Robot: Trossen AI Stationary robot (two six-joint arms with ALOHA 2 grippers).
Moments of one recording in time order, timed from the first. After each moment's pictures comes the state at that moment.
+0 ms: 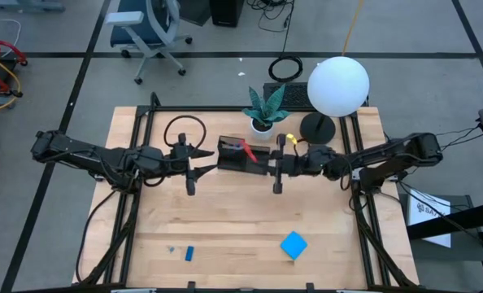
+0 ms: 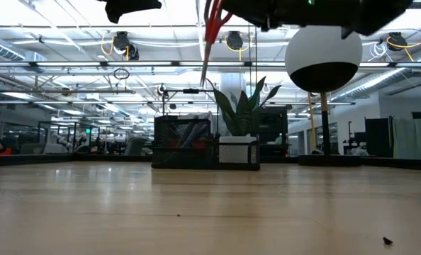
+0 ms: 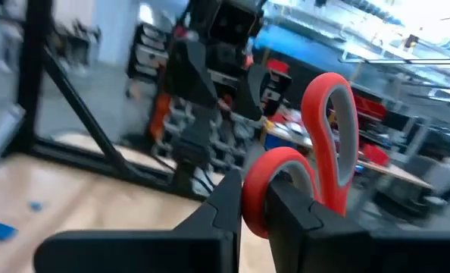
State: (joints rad) left arm -0.19 0.98 0.76 0.06 -0.40 -0.06; right arm 0.02 1.38 0.66 0.83 0.08 -0.33
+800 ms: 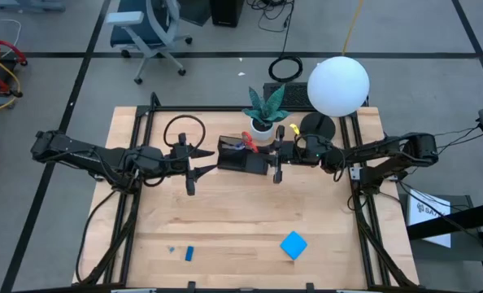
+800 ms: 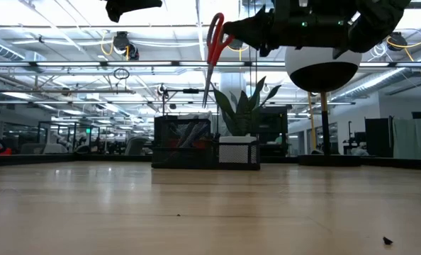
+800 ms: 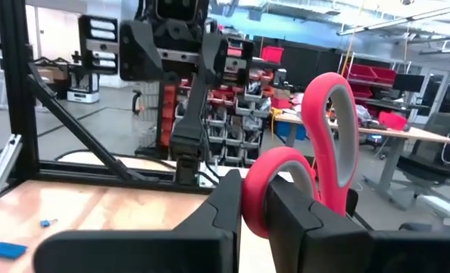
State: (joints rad) left arm -0.19 0.98 0.76 0.07 -0.40 -0.05; right arm -0.12 1.41 0.60 0.91 -0.06 -0.12
